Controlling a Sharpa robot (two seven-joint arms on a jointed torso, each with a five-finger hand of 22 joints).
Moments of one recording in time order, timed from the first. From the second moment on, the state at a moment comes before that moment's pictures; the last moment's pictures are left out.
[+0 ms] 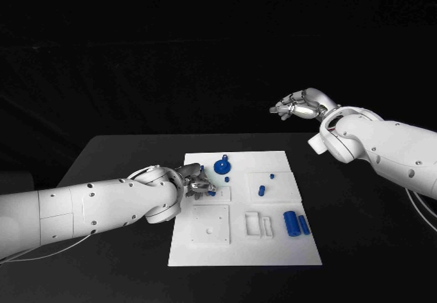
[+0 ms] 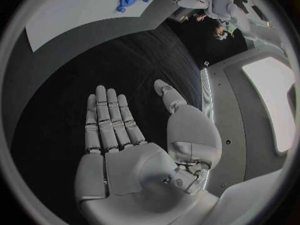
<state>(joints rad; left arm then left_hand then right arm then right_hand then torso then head) 1.30 -0.73 -0.24 1.48 -1.06 -0.31 -0.39 0.80 -0.01 0.72 -0.17 0.30 1.10 0.08 0.38 0.95 1.46 -0.09 0.91 0.46 1.22 -0.16 1.42 0.53 0.09 1.00 -0.15 1.18 1.23 1.37 -0.60 0.01 1.04 -0.84 -0.30 0.12 0.80 -0.12 0.38 -0.24 0.44 0.75 0.20 0.28 0.43 0.82 0.17 0.55 0.14 0.87 0.16 0.36 0.55 0.20 0.57 0.21 0.25 1.19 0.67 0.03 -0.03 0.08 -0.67</state>
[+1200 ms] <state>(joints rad) 1.30 -0.73 -0.24 1.48 -1.07 -0.28 -0.39 0.82 -0.04 0.72 -0.18 0.35 1.10 0.08 0.39 0.95 1.46 -0.09 0.95 0.47 1.22 -0.16 1.46 0.52 0.10 0.99 -0.15 1.22 1.21 1.36 -0.60 0.01 1.03 -0.84 -0.28 0.12 0.80 -0.12 0.38 -0.24 0.44 0.75 0.20 0.28 0.43 0.82 0.17 0.54 0.14 0.87 0.16 0.36 0.55 0.20 0.56 0.22 0.25 1.19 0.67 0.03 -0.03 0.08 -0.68</state>
